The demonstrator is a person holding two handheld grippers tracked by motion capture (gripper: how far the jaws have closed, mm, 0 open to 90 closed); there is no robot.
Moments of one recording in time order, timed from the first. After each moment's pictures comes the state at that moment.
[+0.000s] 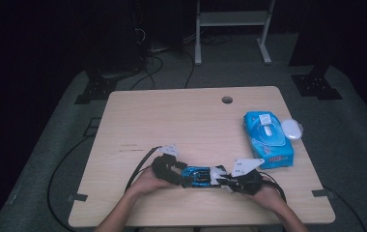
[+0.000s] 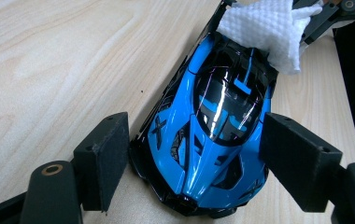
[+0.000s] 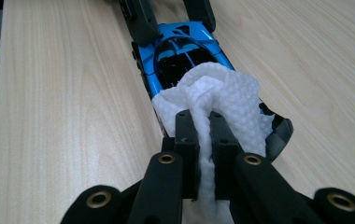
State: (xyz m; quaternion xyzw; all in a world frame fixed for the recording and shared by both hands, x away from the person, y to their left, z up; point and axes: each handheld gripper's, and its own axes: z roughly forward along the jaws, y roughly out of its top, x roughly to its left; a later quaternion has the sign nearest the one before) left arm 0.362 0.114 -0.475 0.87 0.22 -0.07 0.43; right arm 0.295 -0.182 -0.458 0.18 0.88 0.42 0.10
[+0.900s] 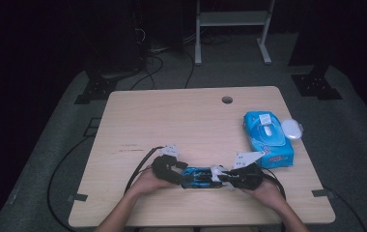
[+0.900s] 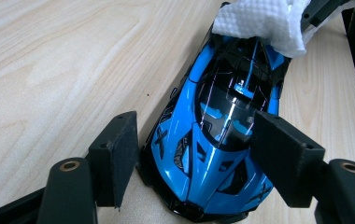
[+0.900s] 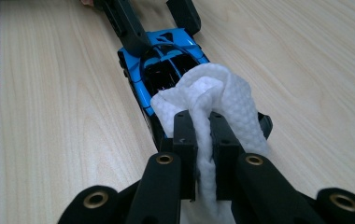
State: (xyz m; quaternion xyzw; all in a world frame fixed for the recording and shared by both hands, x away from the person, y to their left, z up) left arm 0.360 0.113 -0.475 0.87 0.23 -0.05 0.43; right arm 0.307 -0.185 -0.450 0.22 0.88 0.41 0.07
